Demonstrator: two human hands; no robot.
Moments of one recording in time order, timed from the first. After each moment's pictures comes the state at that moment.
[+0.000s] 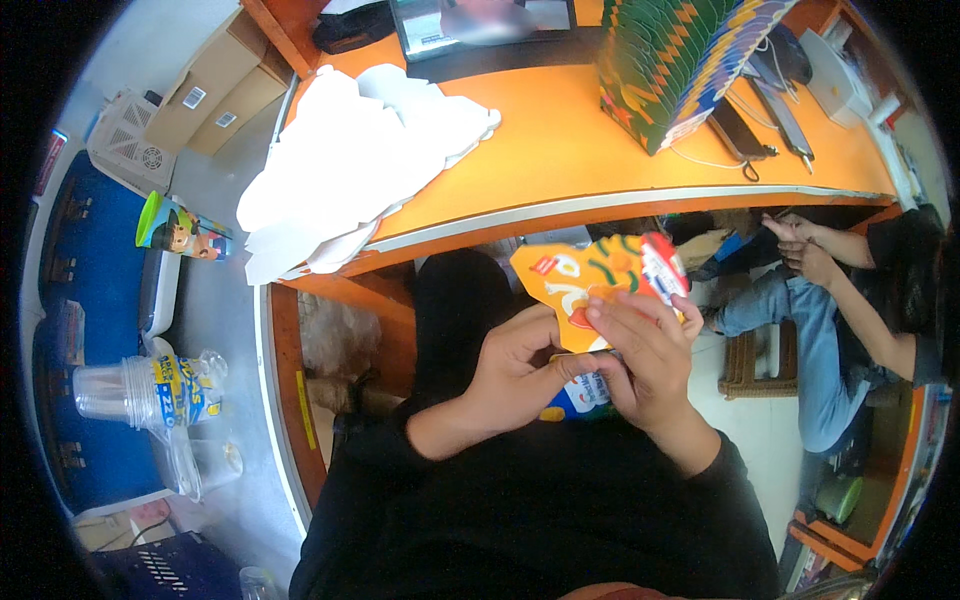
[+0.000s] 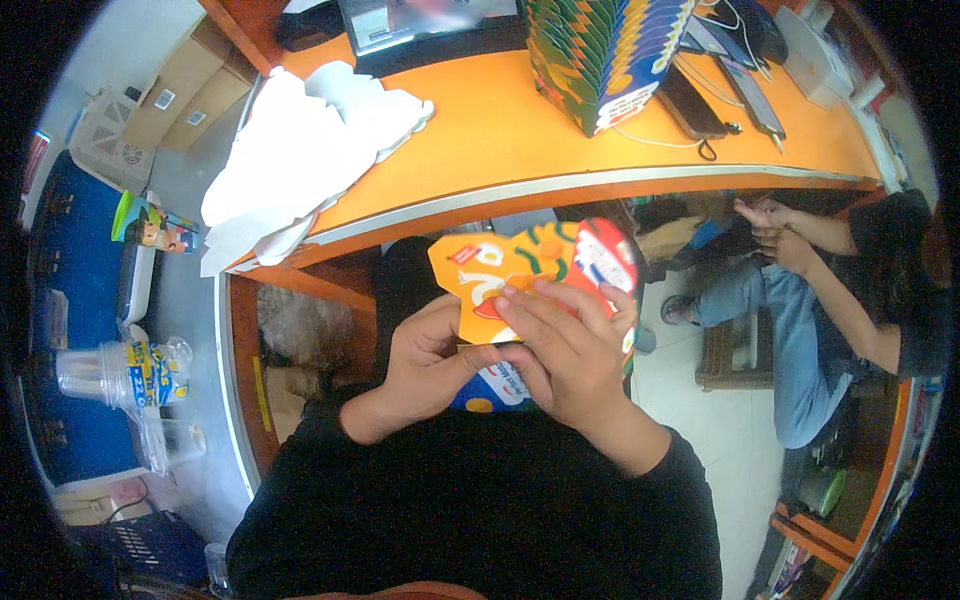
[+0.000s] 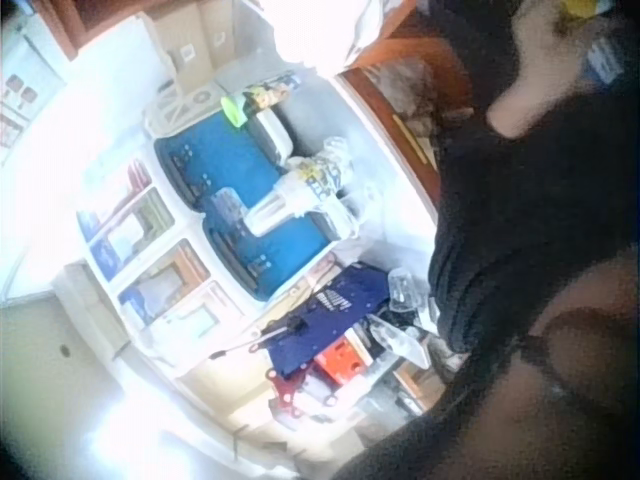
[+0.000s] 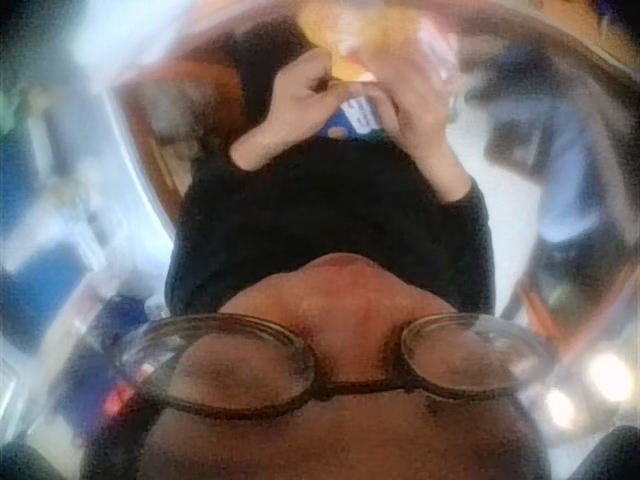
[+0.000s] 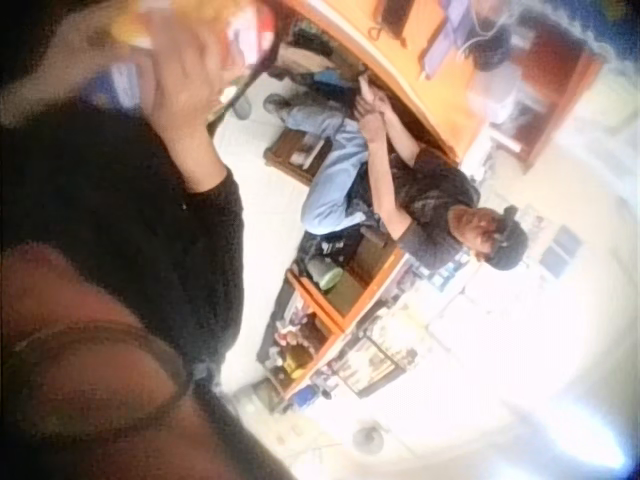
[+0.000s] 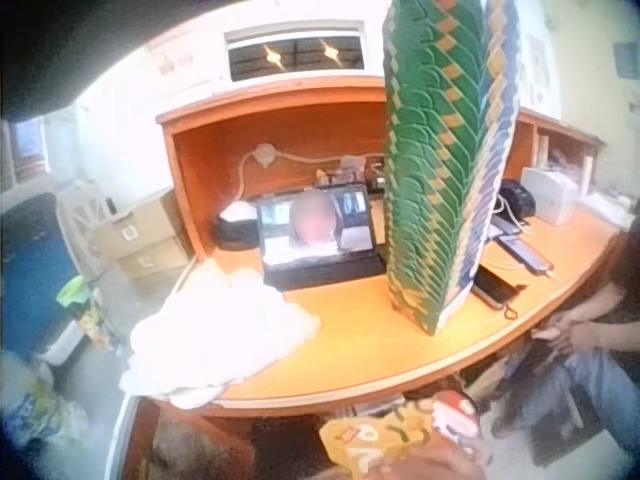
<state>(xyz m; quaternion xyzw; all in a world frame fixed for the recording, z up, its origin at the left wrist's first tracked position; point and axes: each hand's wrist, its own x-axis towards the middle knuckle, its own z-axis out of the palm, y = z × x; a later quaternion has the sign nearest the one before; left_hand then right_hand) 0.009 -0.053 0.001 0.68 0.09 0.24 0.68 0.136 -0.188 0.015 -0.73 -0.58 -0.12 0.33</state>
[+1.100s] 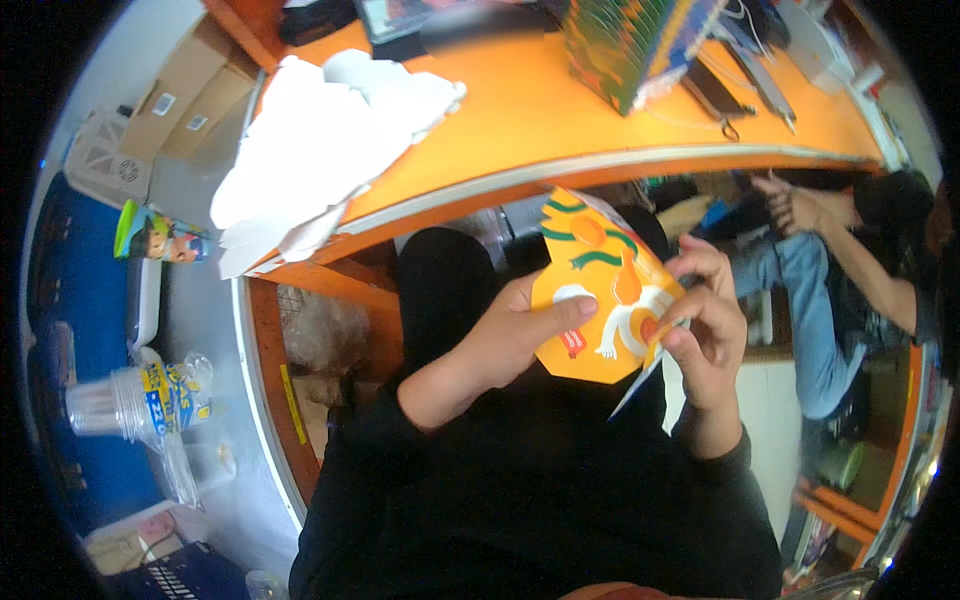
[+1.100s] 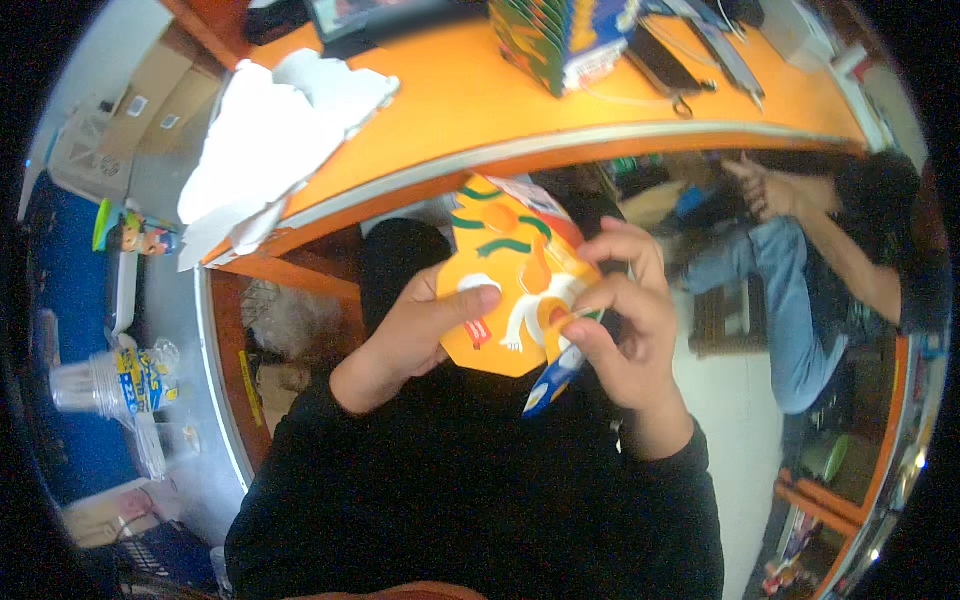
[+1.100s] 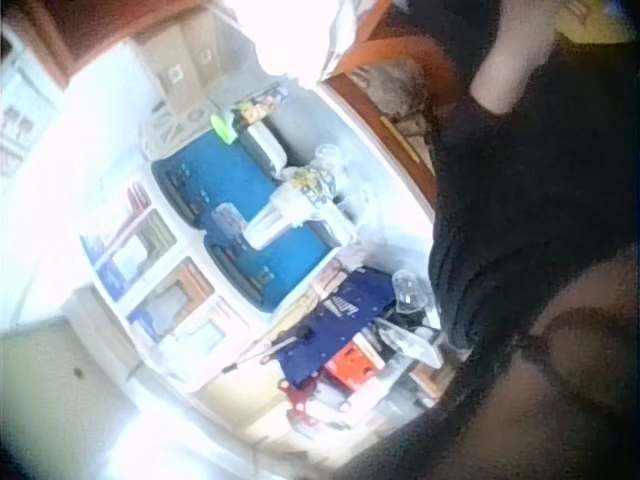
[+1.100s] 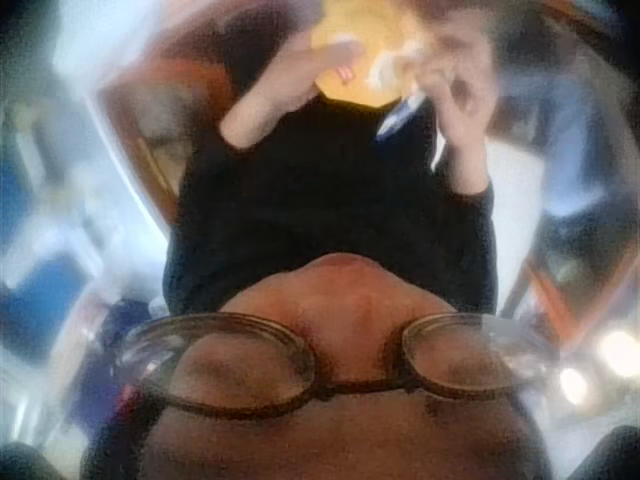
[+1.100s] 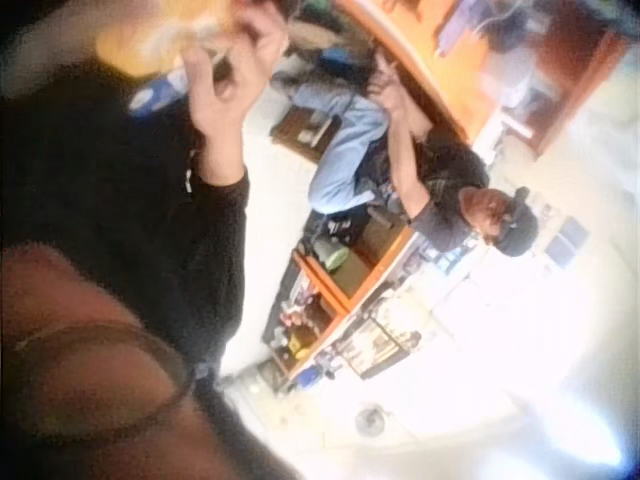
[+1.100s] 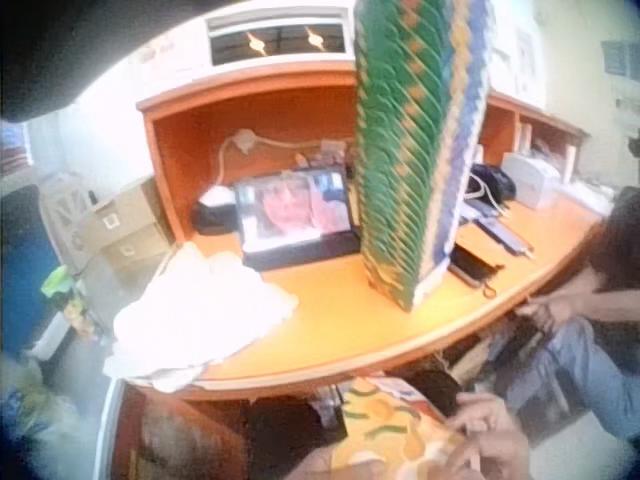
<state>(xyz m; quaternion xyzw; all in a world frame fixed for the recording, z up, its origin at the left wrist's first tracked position) 0.029 -0.048 0.001 0.41 0.12 0.01 0.91 0.166 -0.225 0.030 -0.67 -0.49 0.04 0.56</state>
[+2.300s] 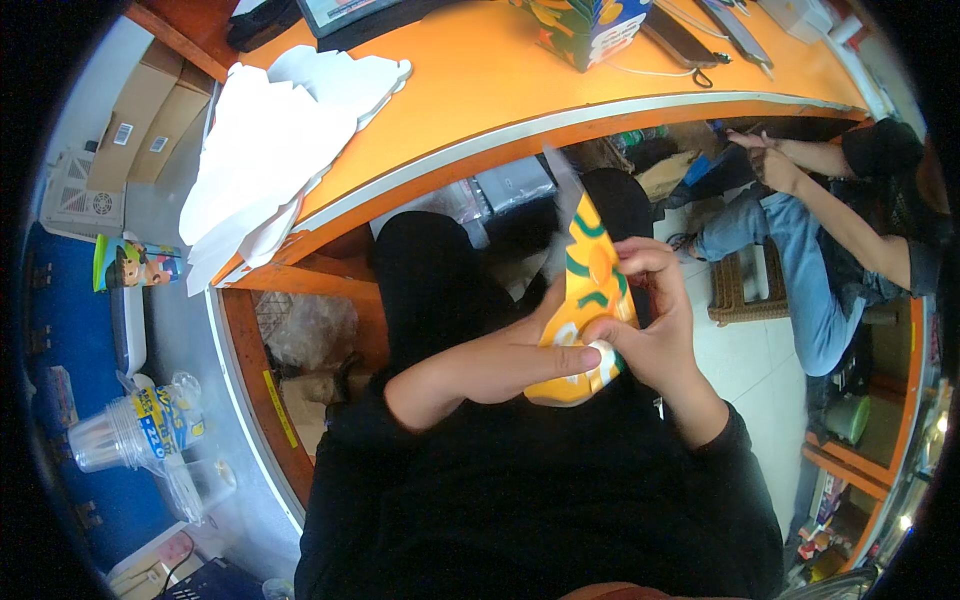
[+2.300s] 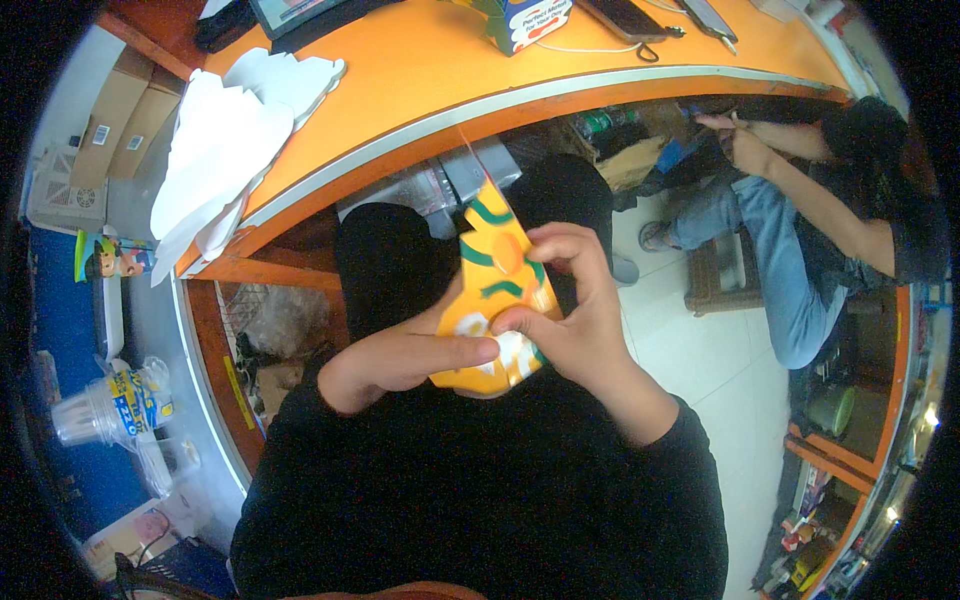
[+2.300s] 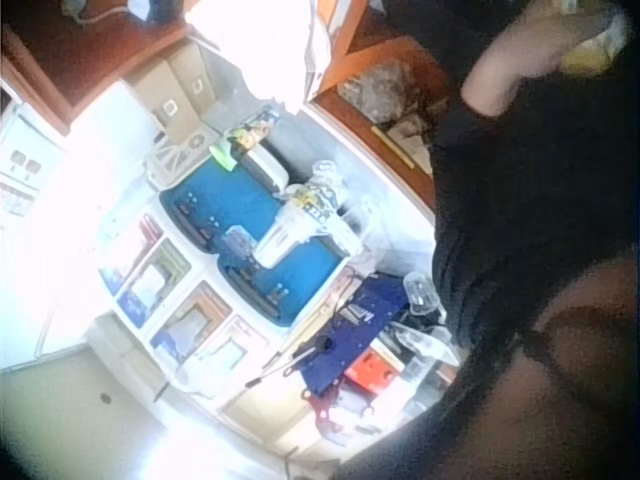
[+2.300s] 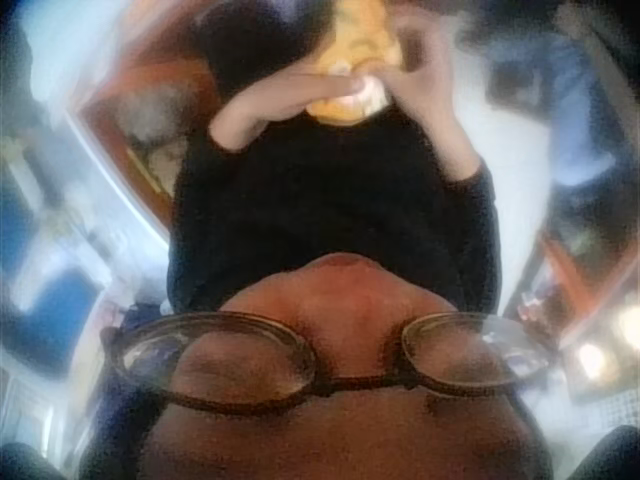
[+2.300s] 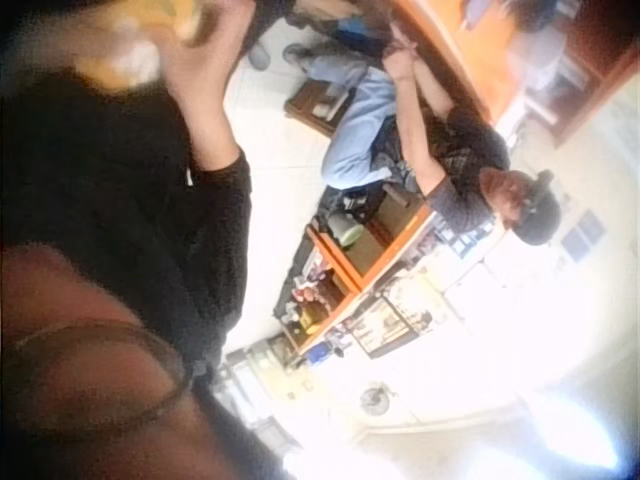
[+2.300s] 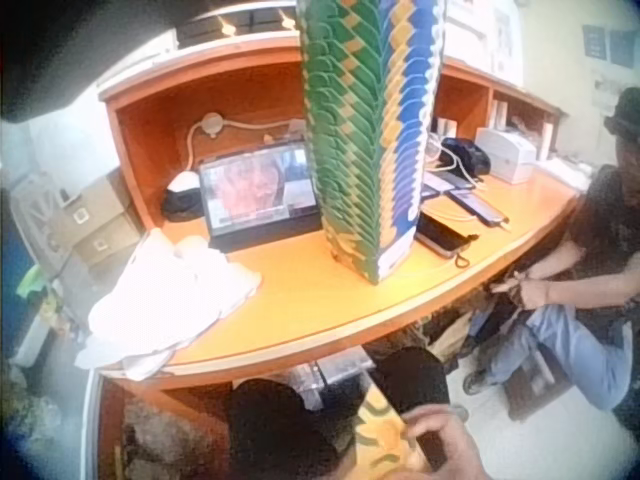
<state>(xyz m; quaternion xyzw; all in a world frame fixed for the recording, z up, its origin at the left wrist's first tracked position) 0.021 -0.067 -0.001 0.55 0.01 -0.16 0.82 0.140 -0.232 -0.024 -0.68 -0.38 0.14 0.61</state>
